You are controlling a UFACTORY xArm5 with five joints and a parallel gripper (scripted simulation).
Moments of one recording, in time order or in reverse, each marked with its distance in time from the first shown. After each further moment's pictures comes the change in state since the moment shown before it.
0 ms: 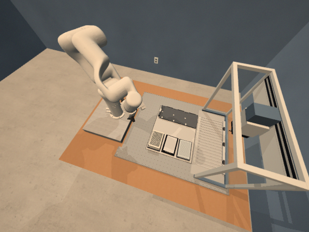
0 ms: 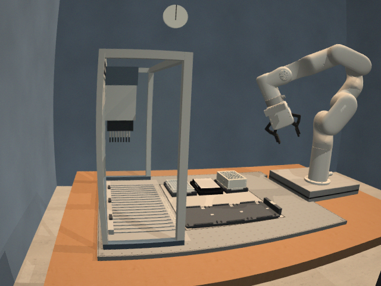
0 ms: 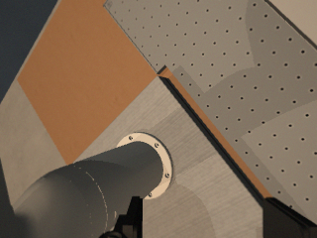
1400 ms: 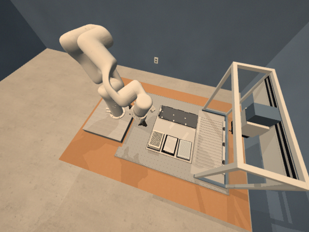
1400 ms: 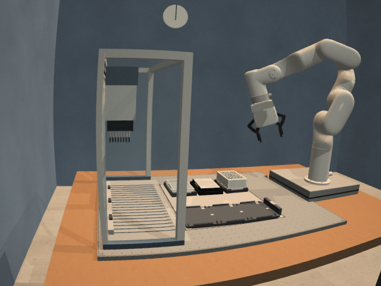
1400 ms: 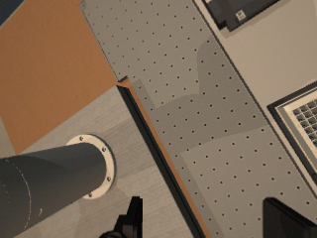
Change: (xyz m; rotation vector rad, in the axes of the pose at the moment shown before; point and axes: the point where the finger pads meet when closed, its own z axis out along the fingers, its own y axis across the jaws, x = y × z) arm 0.029 0.069 -0.035 -0.127 0.003 -0.166
